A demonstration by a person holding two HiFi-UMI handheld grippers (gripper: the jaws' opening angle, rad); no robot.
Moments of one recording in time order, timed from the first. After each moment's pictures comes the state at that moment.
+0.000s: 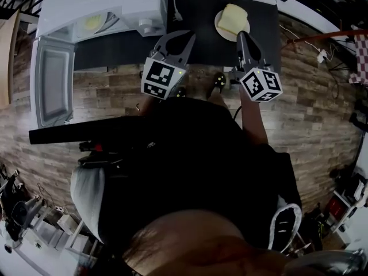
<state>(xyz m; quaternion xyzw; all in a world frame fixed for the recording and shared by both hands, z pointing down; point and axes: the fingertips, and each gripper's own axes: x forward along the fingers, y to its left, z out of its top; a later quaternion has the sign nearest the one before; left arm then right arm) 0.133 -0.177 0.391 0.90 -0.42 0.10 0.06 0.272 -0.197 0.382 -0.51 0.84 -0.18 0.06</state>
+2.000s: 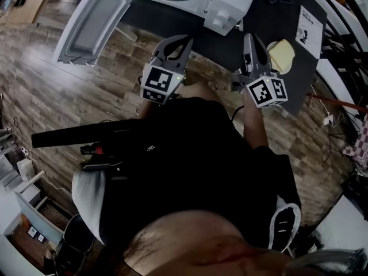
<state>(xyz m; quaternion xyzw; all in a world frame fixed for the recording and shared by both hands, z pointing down) -0.058 -0.085 0.387 0.78 -0.61 0.10 0.07 0.077 -0.170 0.341 -0.30 0.93 -0.19 0.11</state>
